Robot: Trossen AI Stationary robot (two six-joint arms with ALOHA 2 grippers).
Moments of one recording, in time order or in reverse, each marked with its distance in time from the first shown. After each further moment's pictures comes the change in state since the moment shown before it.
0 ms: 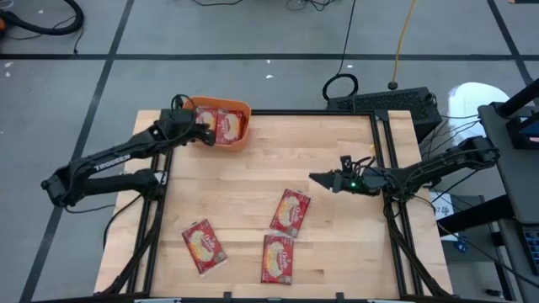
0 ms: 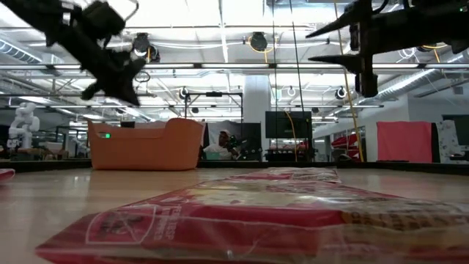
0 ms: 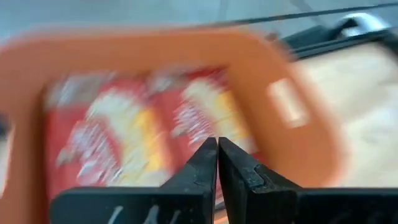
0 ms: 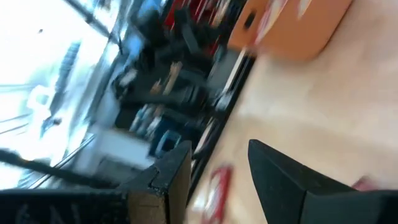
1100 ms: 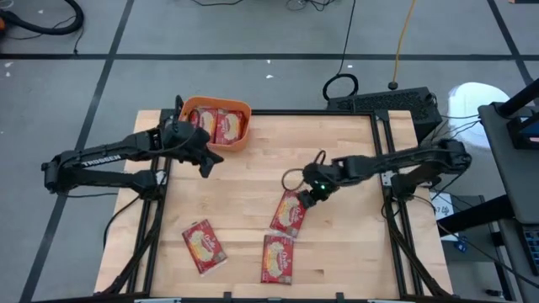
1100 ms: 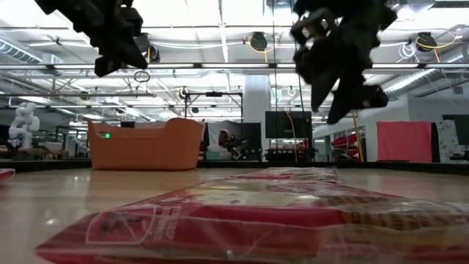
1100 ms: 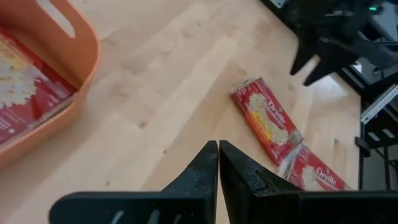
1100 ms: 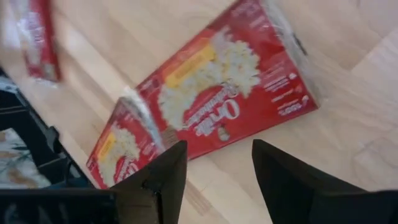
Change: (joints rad) left arm -0.347 -0.012 0.208 -0.291 0.370 -0.063; right arm -0.194 0.454 0.606 -1.118 -0.694 -0.082
